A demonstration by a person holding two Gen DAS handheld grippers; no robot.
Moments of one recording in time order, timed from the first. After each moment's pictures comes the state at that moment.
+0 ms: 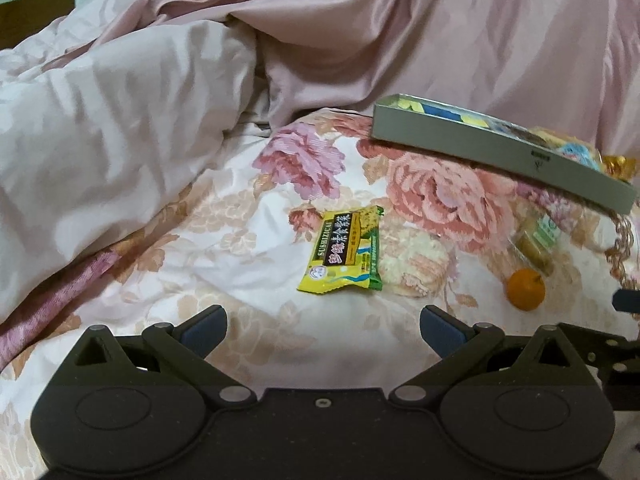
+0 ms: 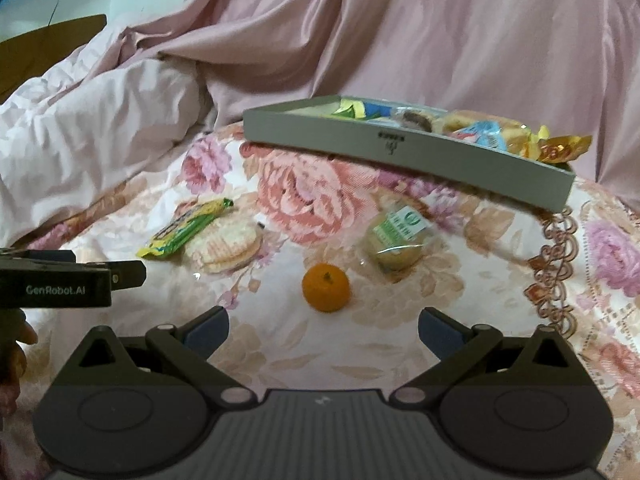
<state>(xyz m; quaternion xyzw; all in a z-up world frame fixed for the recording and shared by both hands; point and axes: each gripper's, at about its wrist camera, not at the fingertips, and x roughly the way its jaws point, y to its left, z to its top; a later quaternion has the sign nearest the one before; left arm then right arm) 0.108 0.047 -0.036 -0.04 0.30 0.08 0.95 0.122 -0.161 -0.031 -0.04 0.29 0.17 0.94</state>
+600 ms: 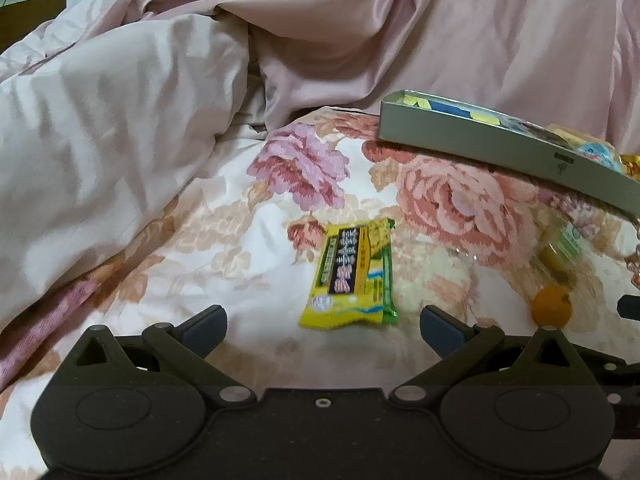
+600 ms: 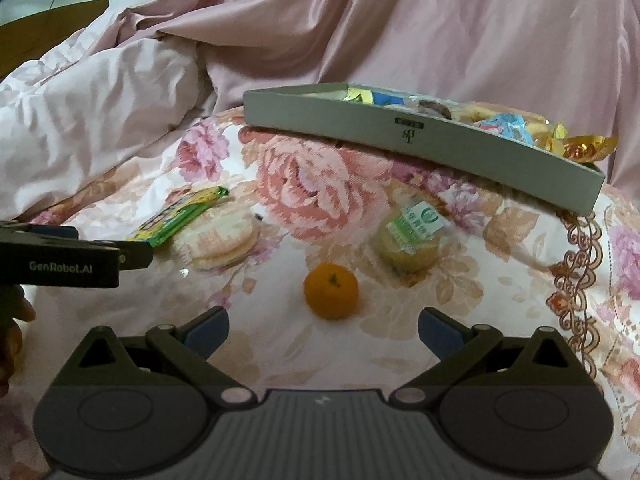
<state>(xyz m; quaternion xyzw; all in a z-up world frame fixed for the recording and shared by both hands) 0.148 0.056 -0.041 -0.04 0.30 0.08 0.95 0.145 -0.151 -0.044 -0.06 0.28 0.17 0.94</state>
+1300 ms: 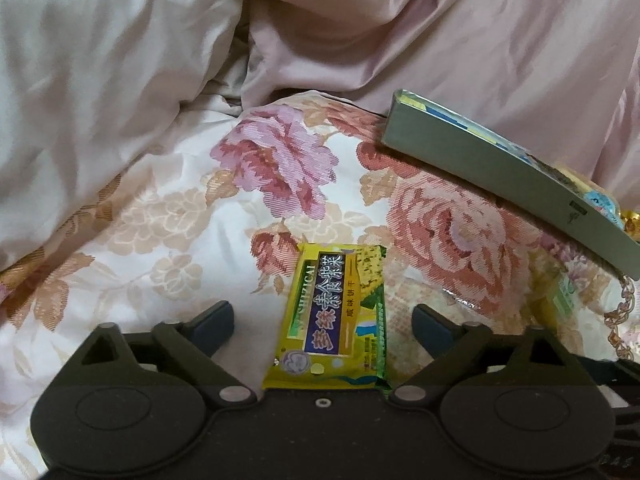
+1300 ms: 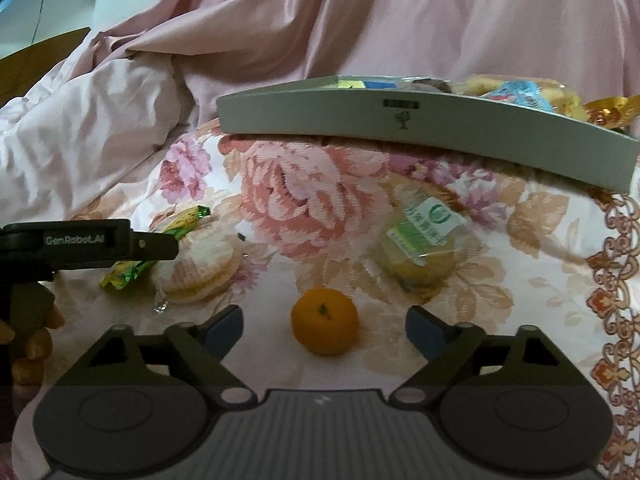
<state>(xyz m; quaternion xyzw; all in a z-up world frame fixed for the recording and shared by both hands) 0.199 0.079 -0.055 -0.14 0.31 0.02 0.94 0.185 -0.152 -0.061 0.00 0.30 0.20 0.93</state>
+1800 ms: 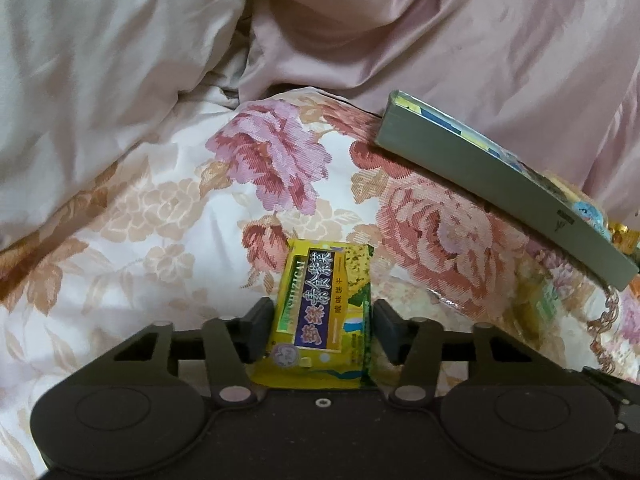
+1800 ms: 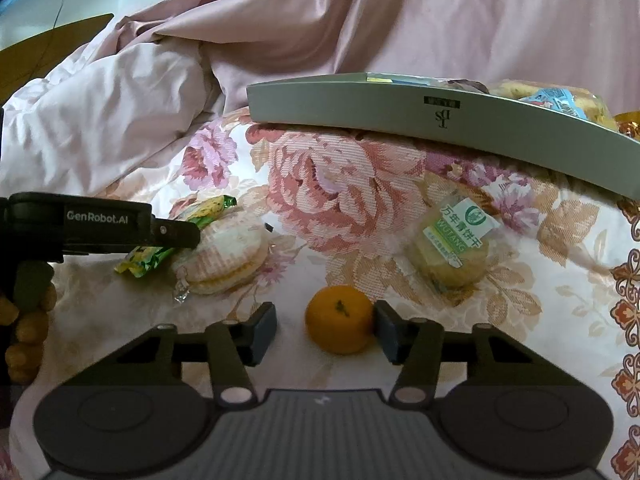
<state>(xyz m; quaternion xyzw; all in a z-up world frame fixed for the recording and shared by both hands) 0.194 0.080 -0.053 -0.17 0.31 0.01 0.94 0.181 -0.140 -0.063 -0.03 0.29 0.22 0.93</state>
